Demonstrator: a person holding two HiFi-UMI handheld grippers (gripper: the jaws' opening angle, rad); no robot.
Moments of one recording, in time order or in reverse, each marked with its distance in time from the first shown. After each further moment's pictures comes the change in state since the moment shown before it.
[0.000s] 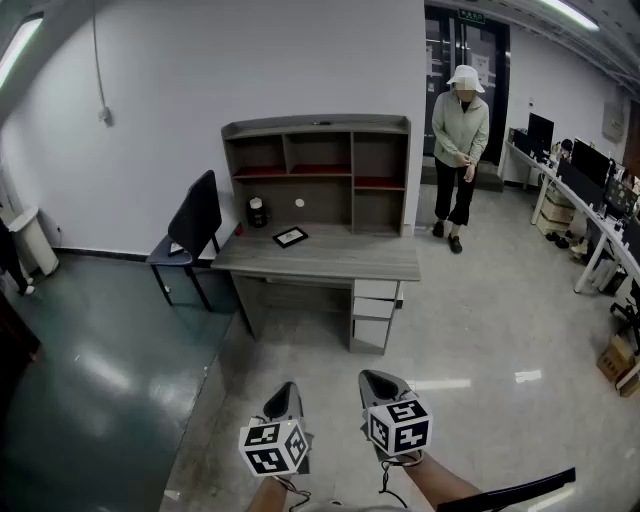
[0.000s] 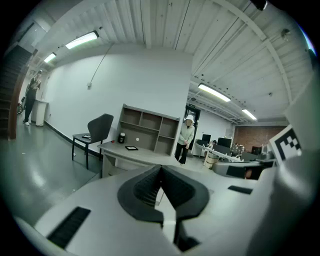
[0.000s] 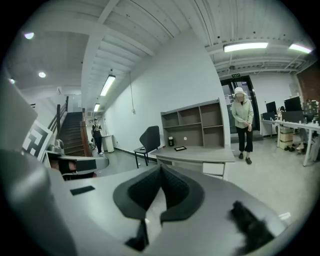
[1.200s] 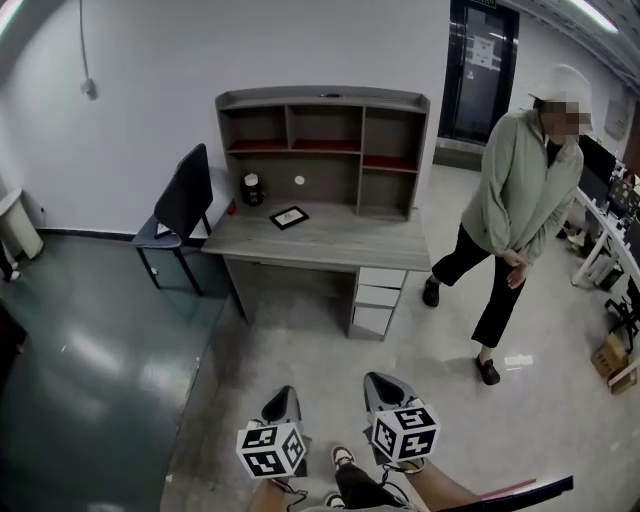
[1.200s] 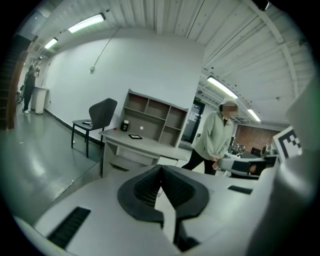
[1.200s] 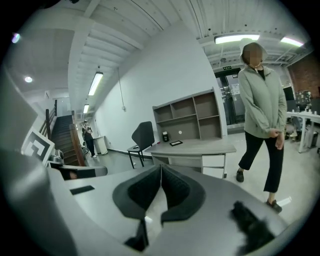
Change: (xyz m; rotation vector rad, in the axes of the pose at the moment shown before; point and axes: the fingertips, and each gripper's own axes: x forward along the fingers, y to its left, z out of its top) left arm 0.058 0.071 -0.028 -0.061 0.114 -0.008; right arm 0.074 -0.004 -0.021 0.096 0.040 -0.064
